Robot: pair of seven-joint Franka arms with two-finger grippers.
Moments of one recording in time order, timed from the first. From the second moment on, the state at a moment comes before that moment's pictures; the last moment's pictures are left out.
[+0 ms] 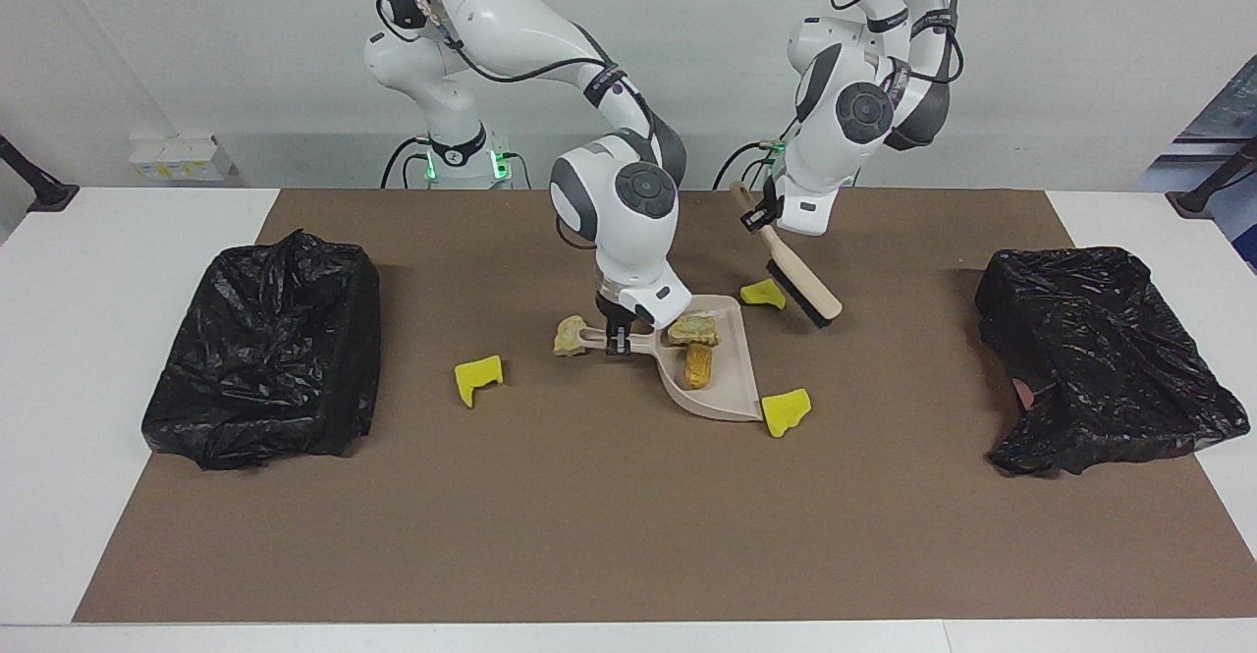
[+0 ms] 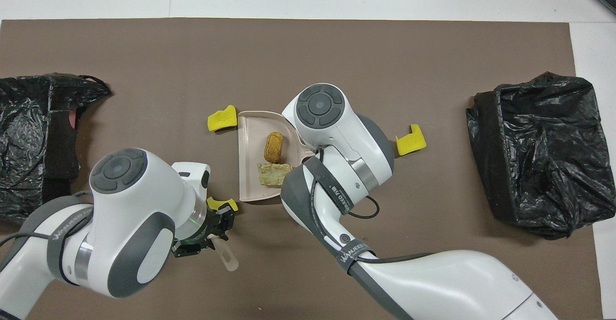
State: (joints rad) left arm -0.44 -0.17 -0.05 -2.29 -0.27 1.82 -1.04; right arm 0.52 0.50 0.05 -1.54 -0.12 1.95 -0.97
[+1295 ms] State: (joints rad) left arm -0.53 -0.02 -0.05 -2.28 -0.37 2.26 -0.67; right arm 0.51 0.50 0.05 -1.54 -0.12 1.95 -1.06
